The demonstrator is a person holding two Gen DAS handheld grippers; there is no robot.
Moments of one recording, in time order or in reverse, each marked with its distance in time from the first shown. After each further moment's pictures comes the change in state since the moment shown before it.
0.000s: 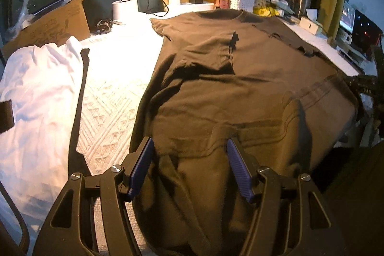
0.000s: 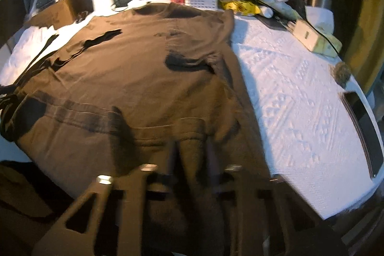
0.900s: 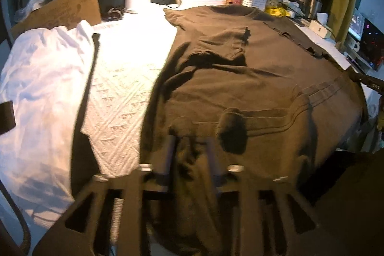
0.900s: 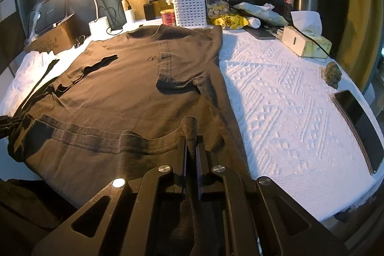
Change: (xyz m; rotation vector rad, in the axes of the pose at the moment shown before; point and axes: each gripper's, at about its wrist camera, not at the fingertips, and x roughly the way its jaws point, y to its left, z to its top) left arm 0.002 0.007 -0.010 -0.067 0.020 -0.005; right arm -0.018 -0.023 0.005 0.089 -0.089 0.021
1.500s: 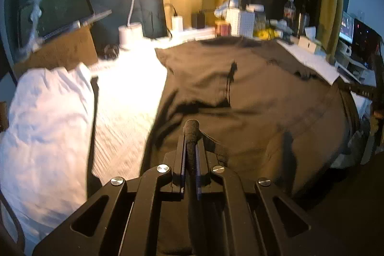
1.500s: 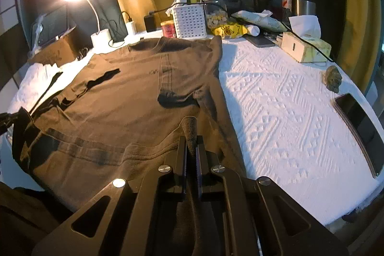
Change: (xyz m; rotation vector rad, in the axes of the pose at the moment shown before) left arm -0.038 -0.014 0.036 0.065 -0.156 0.022; right arm -0.008 -0.010 0.009 0.044 -0.064 0.030
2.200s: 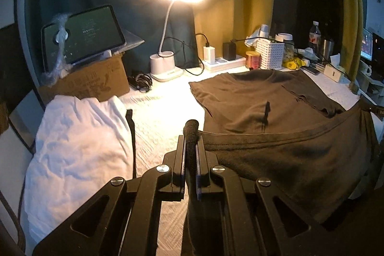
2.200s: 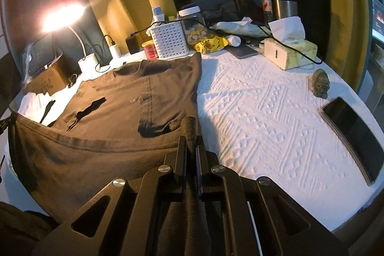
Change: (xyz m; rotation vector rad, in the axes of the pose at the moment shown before) left arm -0.008 0.033 0.048 -0.030 -0.110 0.148; right arm -0.002 -0.036 0.028 0.107 -0.055 -0.022
